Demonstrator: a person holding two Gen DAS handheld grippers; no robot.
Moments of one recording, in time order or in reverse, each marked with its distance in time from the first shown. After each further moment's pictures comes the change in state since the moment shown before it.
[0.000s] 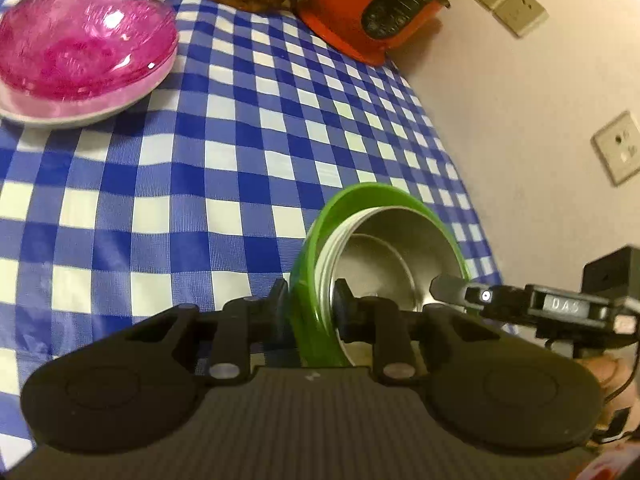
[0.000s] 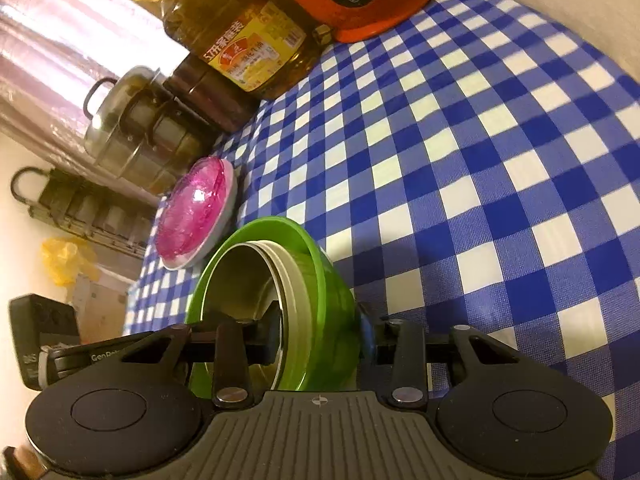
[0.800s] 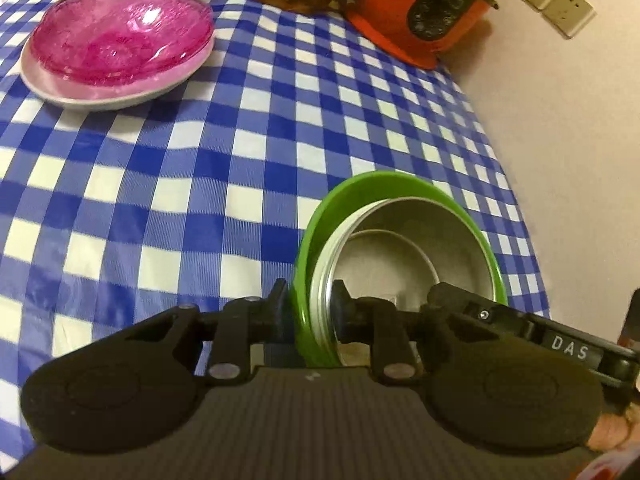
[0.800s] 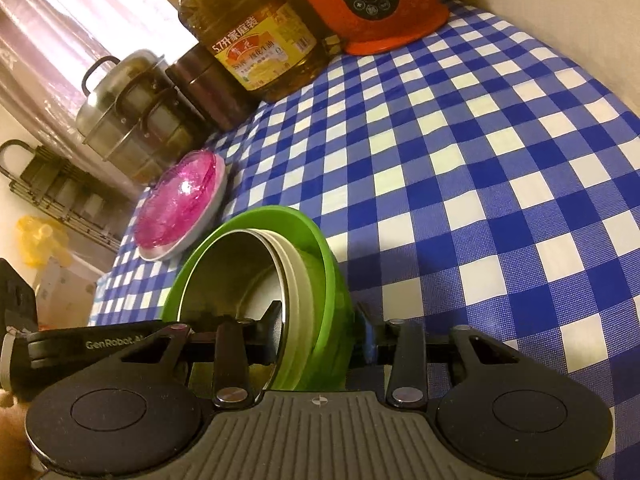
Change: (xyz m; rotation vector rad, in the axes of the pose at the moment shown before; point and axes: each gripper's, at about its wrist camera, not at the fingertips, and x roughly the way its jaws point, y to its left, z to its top) left arm 0.011 -0.020 -0.011 -0.084 -0.027 0.188; right arm 0.016 0.016 -0.015 -0.109 -0.057 -0.085
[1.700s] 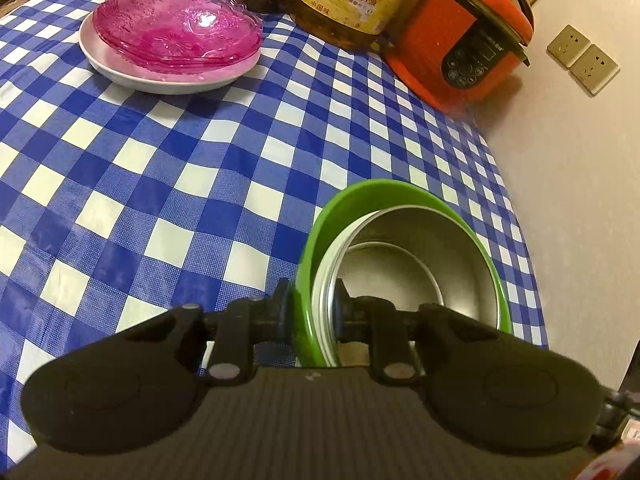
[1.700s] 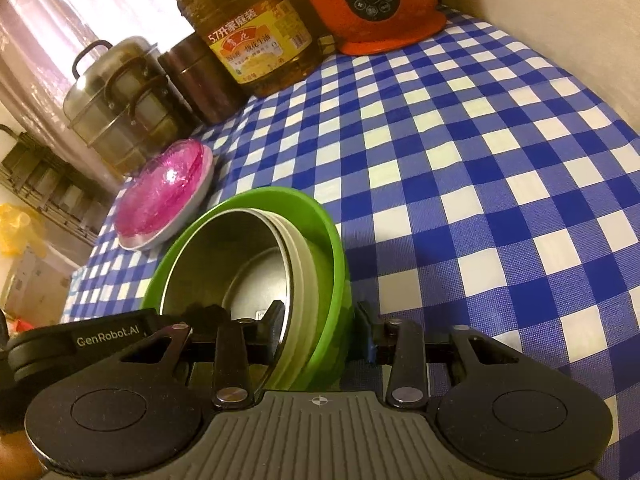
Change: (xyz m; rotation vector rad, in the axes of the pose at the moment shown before) left arm -0.007 0.003 -0.025 -0.146 -0.146 0.040; right arm 0.008 0.011 -0.011 -0.050 -0.016 -0.078
